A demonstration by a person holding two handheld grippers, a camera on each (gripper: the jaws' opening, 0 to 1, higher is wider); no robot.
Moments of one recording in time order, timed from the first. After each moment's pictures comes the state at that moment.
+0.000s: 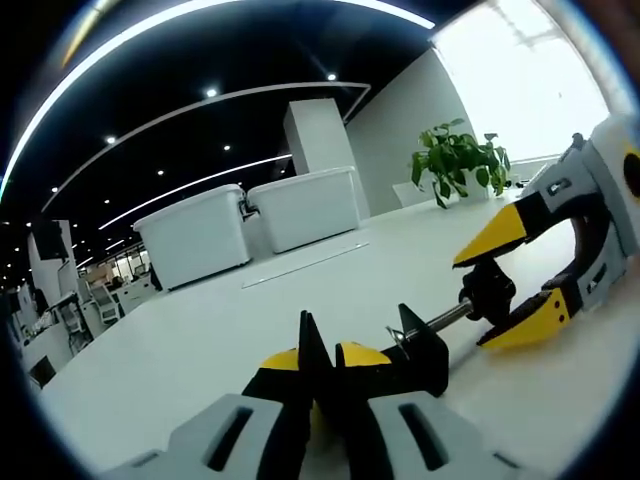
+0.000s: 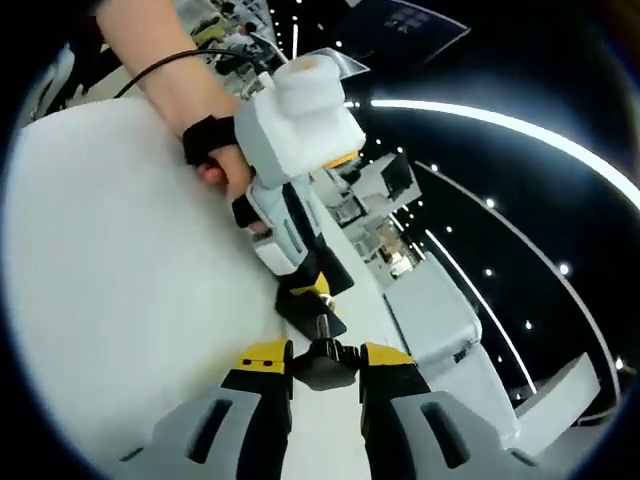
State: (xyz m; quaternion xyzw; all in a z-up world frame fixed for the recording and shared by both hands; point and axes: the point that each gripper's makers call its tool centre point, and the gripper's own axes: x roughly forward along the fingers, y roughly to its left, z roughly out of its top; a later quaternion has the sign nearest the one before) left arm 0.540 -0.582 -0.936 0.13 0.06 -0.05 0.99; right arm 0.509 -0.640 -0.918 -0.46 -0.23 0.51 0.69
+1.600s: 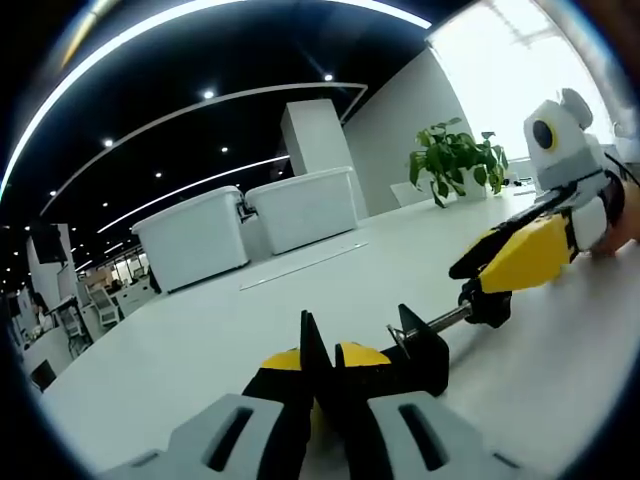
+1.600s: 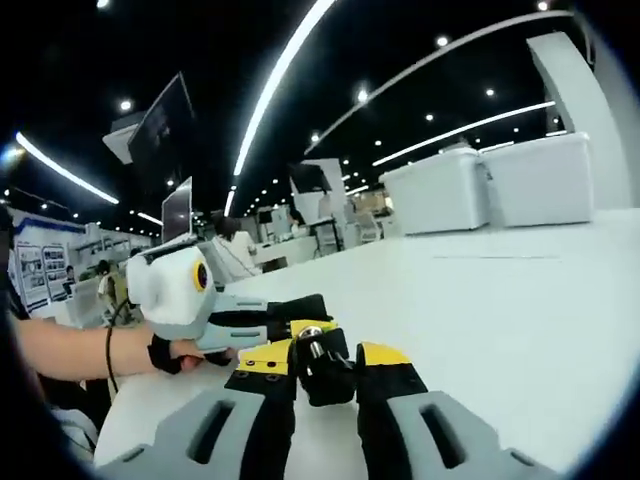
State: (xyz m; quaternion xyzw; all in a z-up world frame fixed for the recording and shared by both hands) left arm 0.541 -0.583 -0.935 0.14 0.06 -0.06 0.99; right arm 0.531 -0.649 -0.913 0.04 0.08 0.59 0.80
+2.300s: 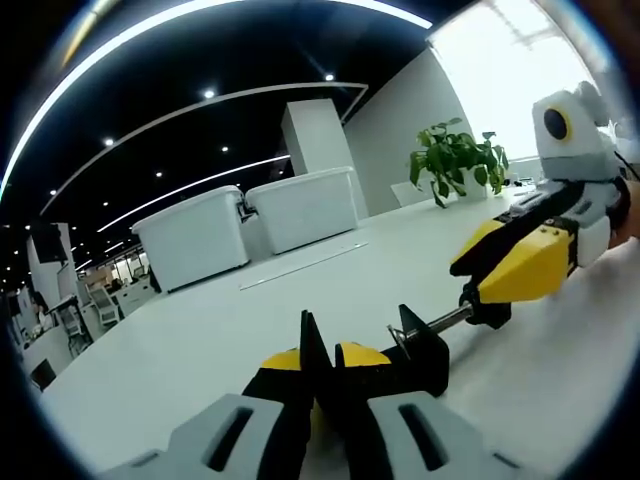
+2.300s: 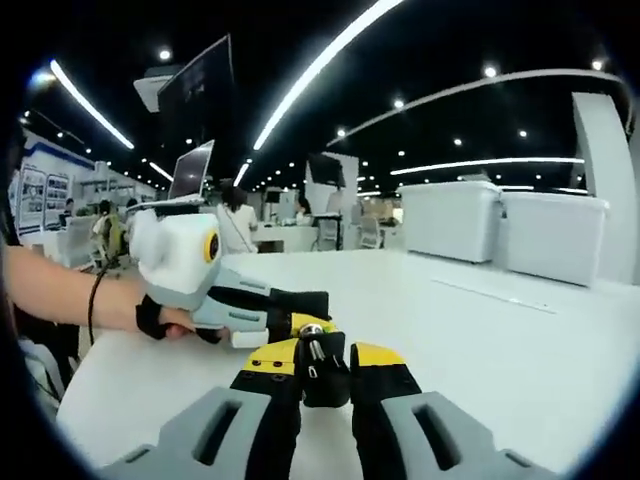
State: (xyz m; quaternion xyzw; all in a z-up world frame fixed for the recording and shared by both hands) left arm 0.542 -0.582 -0.936 0.14 0.06 -0.06 0.99; right arm 0.523 -0.647 -0.906 -0.07 0.01 0.59 0.80
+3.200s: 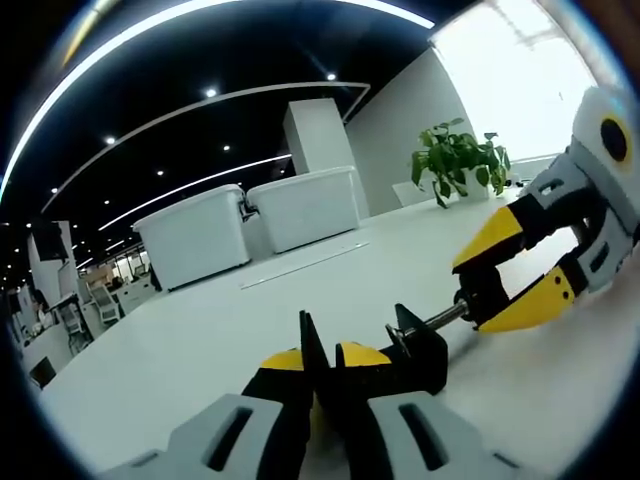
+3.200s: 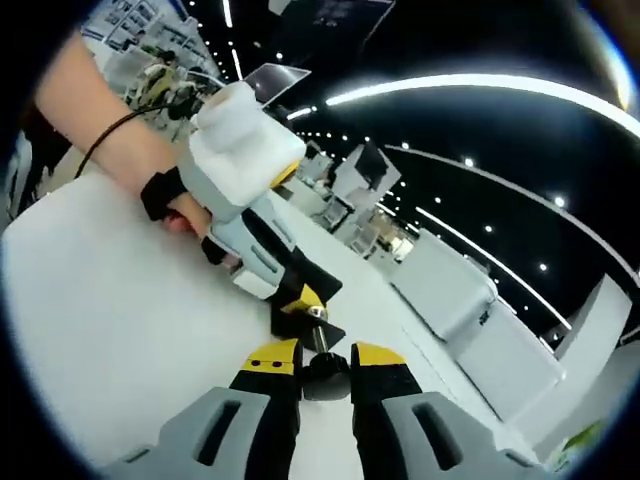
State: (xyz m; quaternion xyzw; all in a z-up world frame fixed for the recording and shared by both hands) left arm 0.543 -0.581 -0.936 0.13 0.06 -0.05 0.99; right arm 0.511 -0.640 -0.914 -0.36 -0.16 0.54 0.75
